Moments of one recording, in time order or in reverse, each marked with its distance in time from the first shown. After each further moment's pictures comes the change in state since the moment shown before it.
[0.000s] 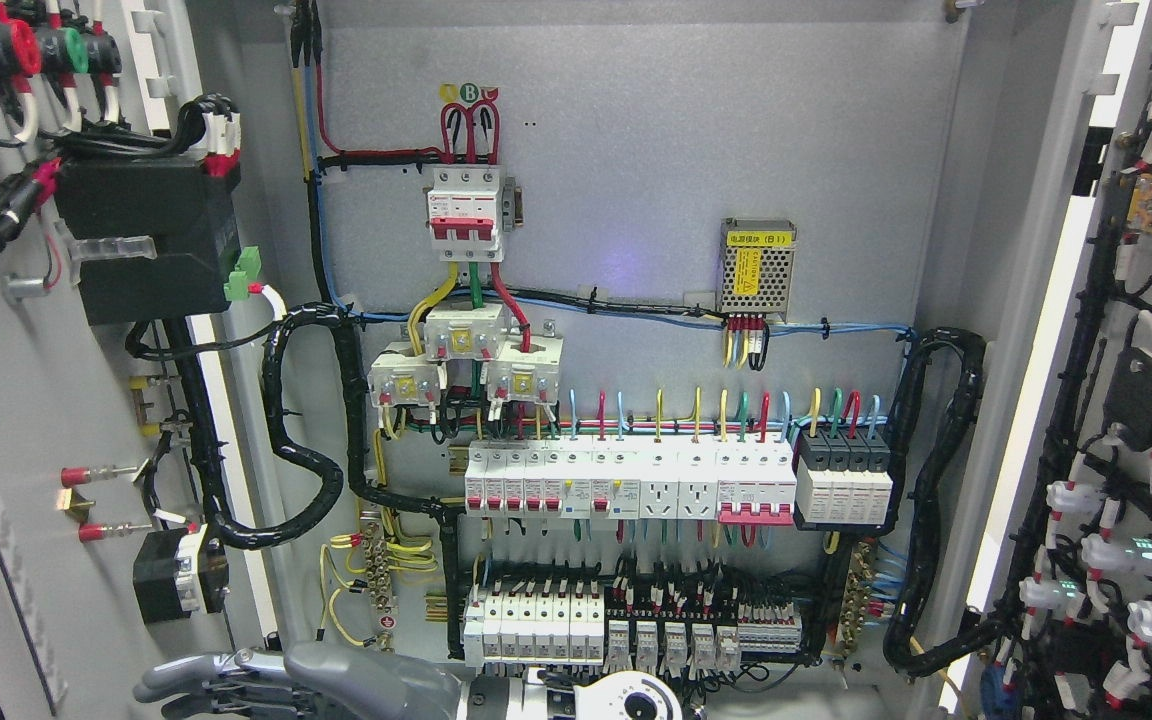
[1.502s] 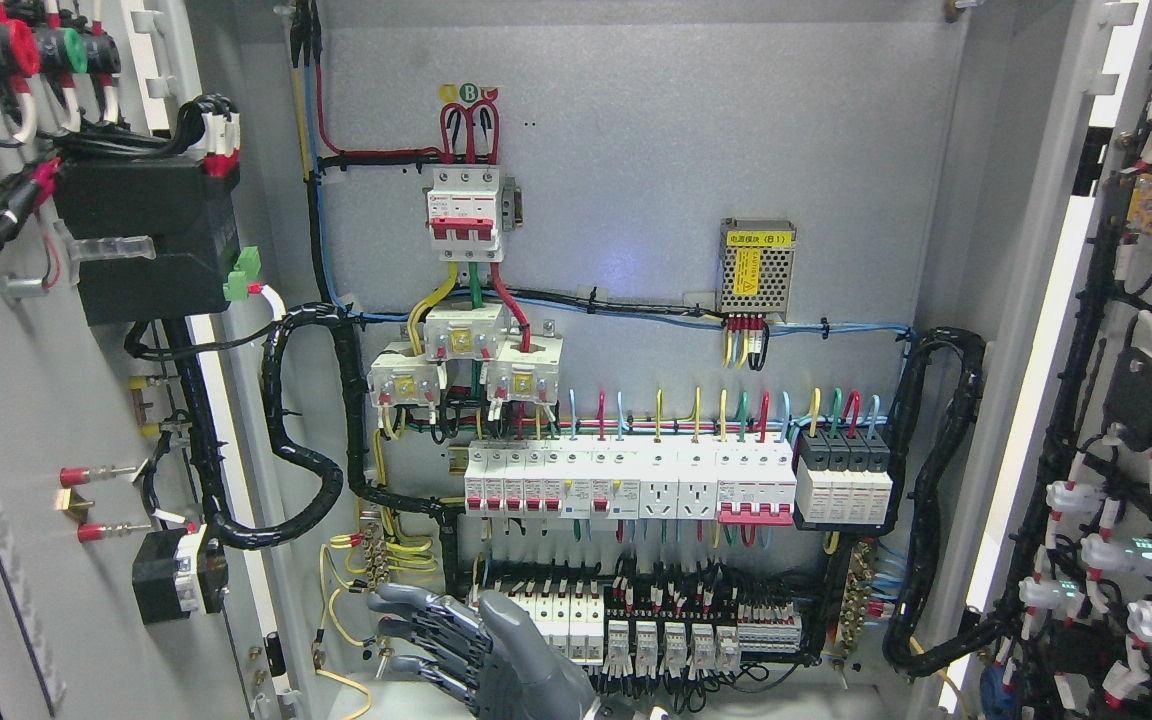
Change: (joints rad) left arm 0.023 -0.001 -0.036 -0.055 -0.019 -0.083 -0.104; right arm 0.226 -0.052 -0.160 -0.017 0.011 -0.082 -0.301
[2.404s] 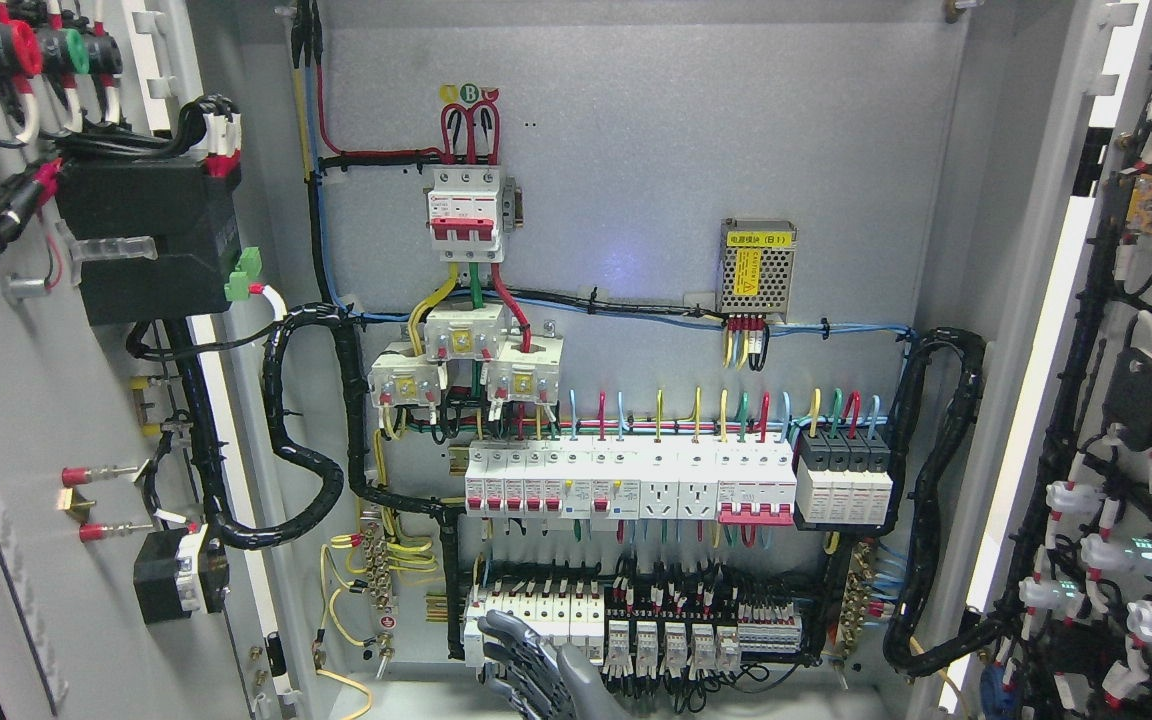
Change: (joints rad) left arm 0.229 0.088 -0.251 -0.450 0.070 -0.073 0.070; right arm 0.220 -0.013 -0.027 -0.092 0.145 -0.124 -0.236
